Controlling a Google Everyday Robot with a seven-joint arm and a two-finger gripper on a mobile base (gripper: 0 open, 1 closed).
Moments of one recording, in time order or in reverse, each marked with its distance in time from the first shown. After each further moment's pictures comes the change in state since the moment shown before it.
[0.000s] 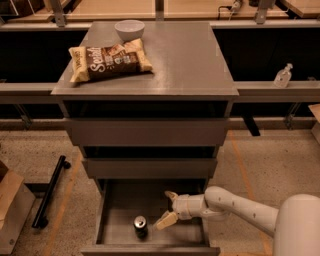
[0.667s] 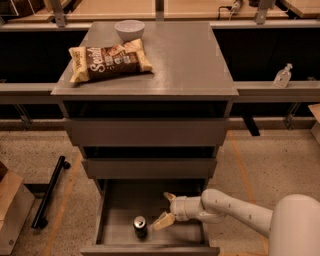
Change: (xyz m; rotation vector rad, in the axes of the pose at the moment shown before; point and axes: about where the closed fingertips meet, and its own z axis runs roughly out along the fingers) arm 0.012 -0.008 0.017 0.026 0.003 0.012
